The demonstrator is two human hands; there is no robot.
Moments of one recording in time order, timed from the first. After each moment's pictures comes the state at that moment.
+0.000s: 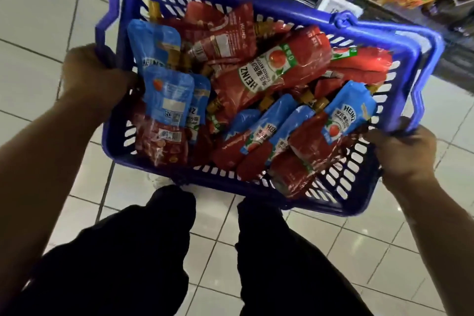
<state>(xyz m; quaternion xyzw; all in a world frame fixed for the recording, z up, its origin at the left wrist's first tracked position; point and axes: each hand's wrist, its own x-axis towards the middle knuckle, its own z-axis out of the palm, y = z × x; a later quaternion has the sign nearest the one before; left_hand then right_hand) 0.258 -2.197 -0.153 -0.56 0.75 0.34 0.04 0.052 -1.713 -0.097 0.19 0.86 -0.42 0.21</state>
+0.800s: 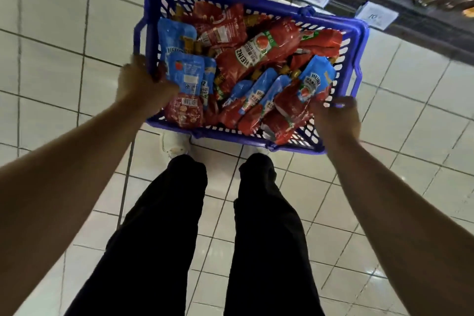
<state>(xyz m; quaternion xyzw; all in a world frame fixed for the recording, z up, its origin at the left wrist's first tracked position) 0.234 -2.101 -0.028 -0.52 0.77 0.31 0.20 0.103 -1.774 -0.027 0.25 0.89 -0.26 0.27</state>
